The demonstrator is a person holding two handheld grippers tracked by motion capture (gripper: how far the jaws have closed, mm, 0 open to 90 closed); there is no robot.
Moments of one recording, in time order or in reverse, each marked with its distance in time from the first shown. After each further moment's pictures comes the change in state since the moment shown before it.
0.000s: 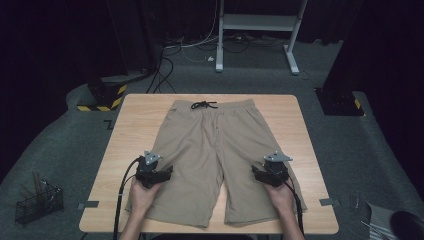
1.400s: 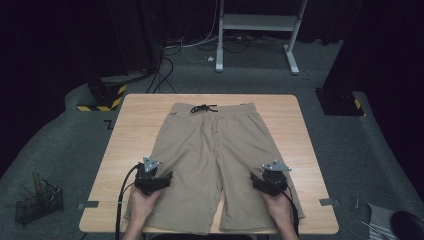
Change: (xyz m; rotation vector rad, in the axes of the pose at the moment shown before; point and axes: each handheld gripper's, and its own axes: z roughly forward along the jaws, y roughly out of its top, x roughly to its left) left arm -0.013 -0.016 -0.017 -0.003 0.009 -0.012; right arm 0.024 -0.017 -0.018 -0.002 -0.040 0.038
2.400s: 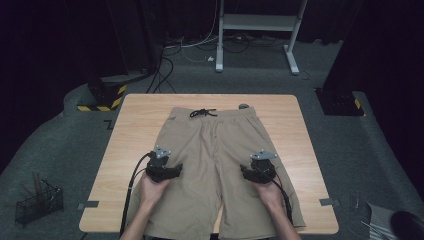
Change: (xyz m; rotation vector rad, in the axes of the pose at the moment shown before) left arm -0.011 0.035 0.030 0.041 -0.074 0.020; right arm 0.011 0.033 0.031 0.022 0.081 -0.075
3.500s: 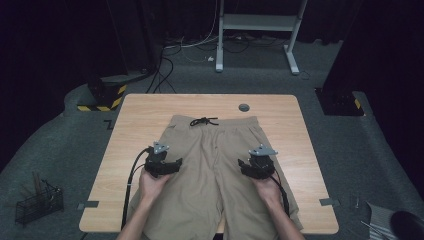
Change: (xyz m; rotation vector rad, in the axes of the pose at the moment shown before) left arm 0.007 0.020 -0.004 -0.042 0.000 -0.039; right arm 0.005 0.022 -0.007 -0.063 -0.001 -0.007
